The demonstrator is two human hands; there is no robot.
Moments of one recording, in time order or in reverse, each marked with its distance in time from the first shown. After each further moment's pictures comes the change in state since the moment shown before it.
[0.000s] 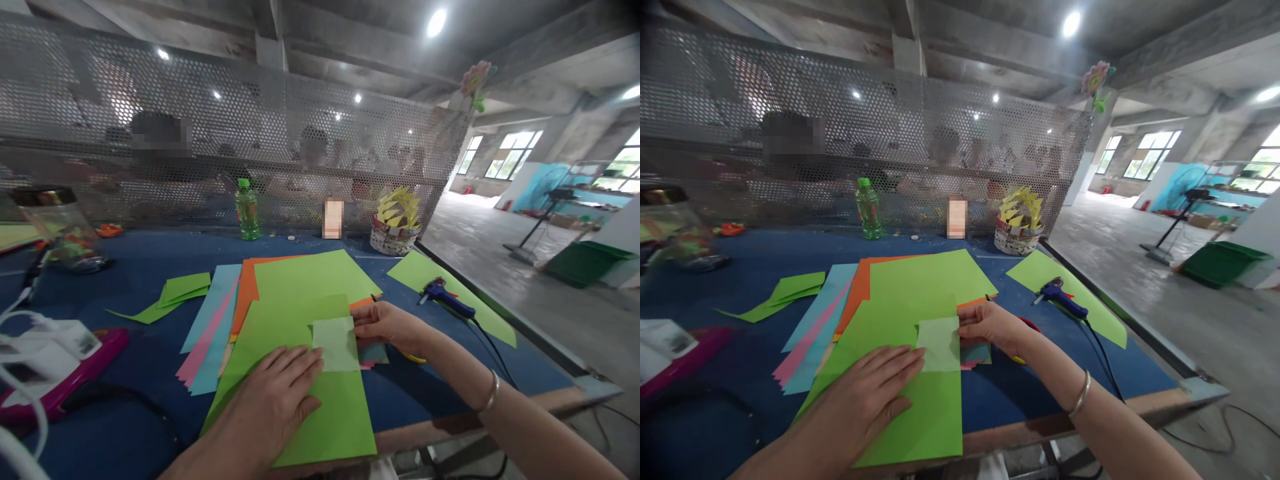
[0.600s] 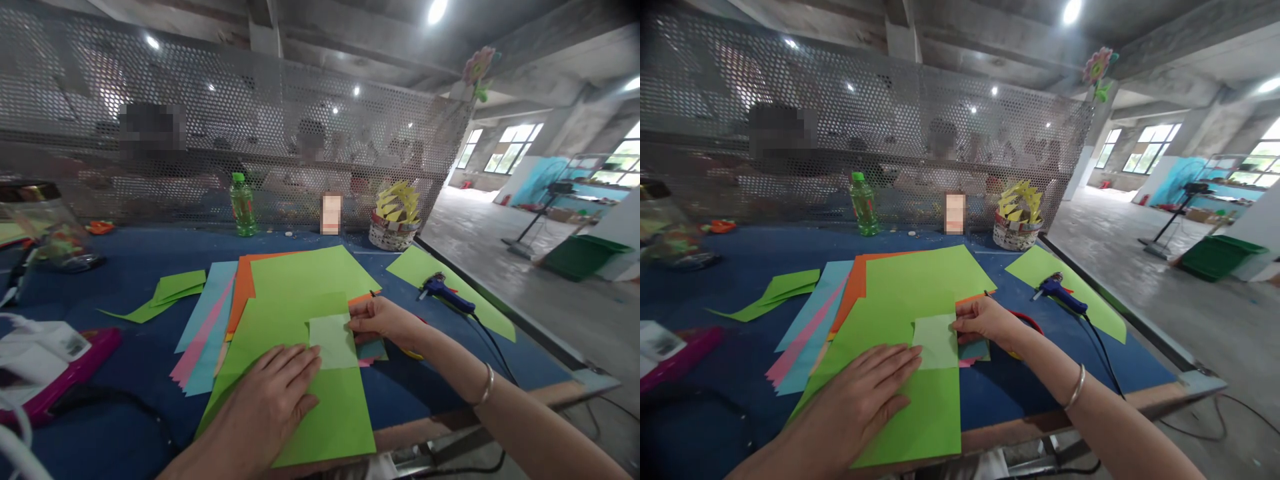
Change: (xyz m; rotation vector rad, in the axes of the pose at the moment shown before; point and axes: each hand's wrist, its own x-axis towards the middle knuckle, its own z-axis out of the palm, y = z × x) left_hand -0.001 0.002 -0.001 0.035 0.017 0.022; right_hand 0.008 0.006 -0.001 -0.037 0.079 0.014
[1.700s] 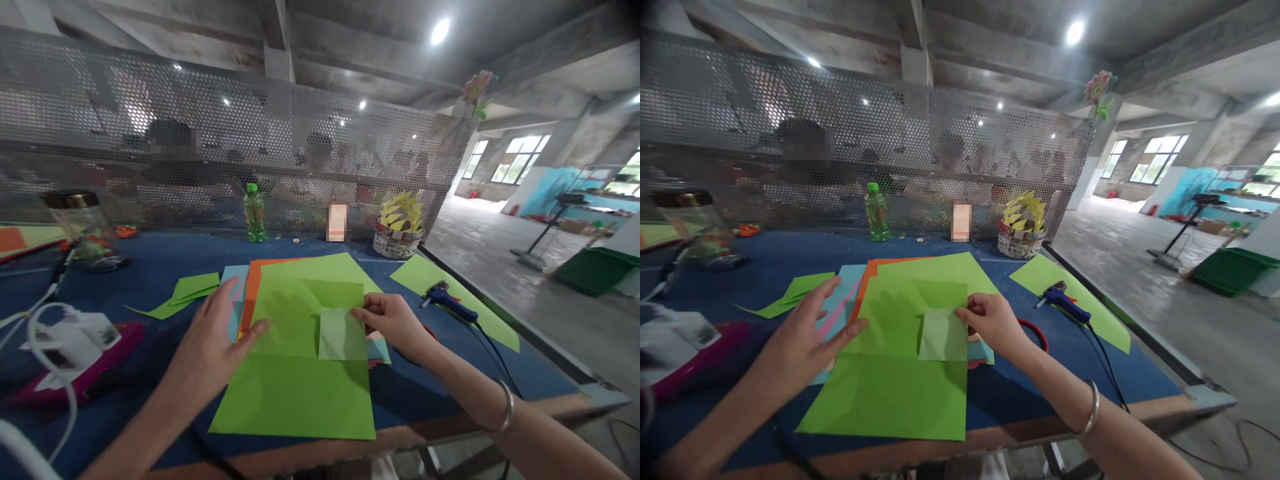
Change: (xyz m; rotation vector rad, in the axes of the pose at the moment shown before) left_hand -0.014 -0.065 -0.038 -0.264 0.332 -0.824; right_hand -0.014 -0.015 0.018 -0.279 0.317 -0.288
